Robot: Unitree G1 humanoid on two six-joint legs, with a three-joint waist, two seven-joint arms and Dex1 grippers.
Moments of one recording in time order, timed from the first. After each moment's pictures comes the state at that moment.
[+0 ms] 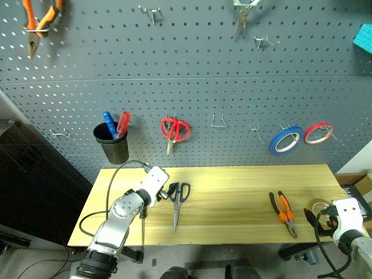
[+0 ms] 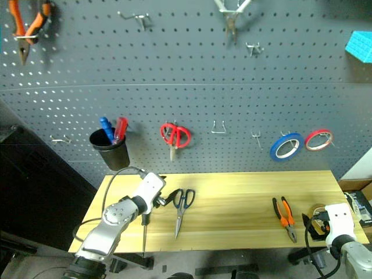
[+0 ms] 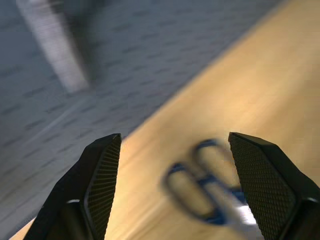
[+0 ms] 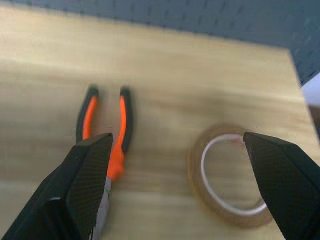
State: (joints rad) left arm -0.15 0.43 -0.16 -0.04 -0.04 0.31 -0.58; right arm 0.30 -0.55 -0.36 -0.10 0.22 0.36 0.42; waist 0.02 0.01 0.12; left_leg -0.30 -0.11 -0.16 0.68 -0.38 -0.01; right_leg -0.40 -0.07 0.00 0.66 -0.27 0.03
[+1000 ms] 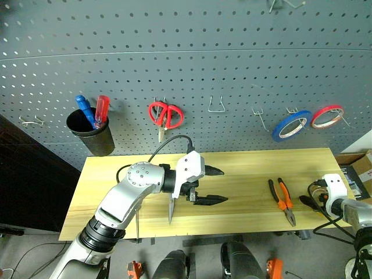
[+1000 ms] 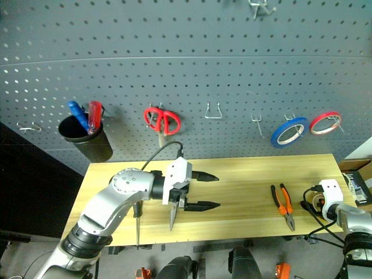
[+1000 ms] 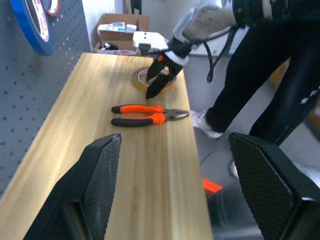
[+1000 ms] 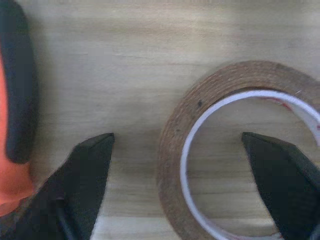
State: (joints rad) left arm -0.42 0.52 -0.32 -0.33 -0.33 0.43 -1.08; right arm -0.36 -0.71 -0.18 0.83 0.14 0.42 0.61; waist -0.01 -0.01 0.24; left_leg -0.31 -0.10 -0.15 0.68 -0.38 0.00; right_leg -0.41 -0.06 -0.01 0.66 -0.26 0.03
